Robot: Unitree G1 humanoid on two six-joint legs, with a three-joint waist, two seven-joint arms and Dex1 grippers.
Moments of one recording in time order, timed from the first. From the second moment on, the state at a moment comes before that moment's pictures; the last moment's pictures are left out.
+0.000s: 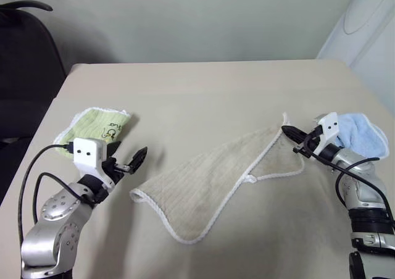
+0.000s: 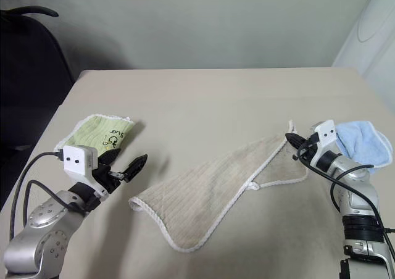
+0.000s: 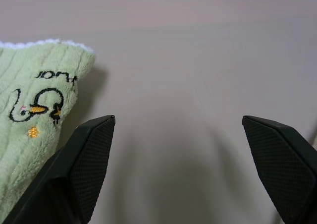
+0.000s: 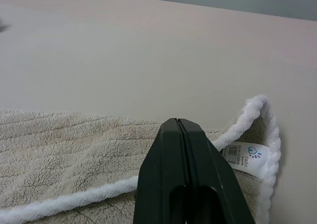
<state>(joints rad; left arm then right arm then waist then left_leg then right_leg) 0.05 0.53 0.37 -0.47 -0.56 0.58 -0.37 -0.37 -0.57 -0.19 0.17 0.37 0.27 0.77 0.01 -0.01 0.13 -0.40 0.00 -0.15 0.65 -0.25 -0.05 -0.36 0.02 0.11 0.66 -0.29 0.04</state>
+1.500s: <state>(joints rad) 0.02 0.60 0.25 -0.54 -0.51 0.61 -0.44 -0.57 -0.82 0.05 0.50 -0.04 -0.22 0.85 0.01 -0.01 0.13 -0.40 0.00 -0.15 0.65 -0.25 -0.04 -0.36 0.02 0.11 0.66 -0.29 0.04</state>
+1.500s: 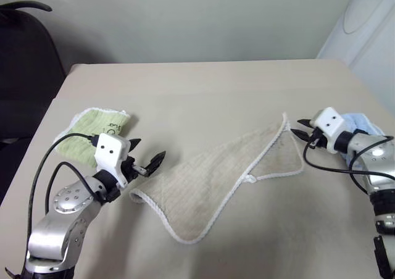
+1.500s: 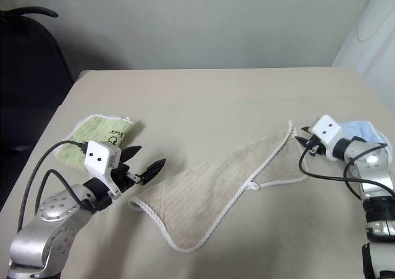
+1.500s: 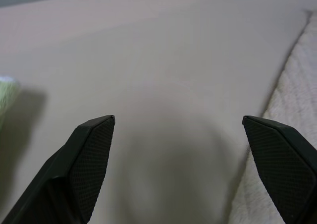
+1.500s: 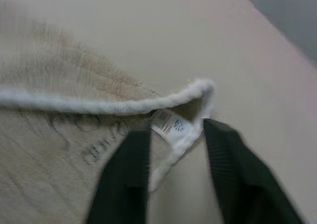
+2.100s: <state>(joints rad) 0.05 0.54 0.24 -0.55 -0.51 0.59 -0.43 -1.09 -0.82 0.62 1.16 -0.95 -0.82 0.08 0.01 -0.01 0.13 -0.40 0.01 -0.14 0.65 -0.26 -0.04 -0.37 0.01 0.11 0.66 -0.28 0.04</state>
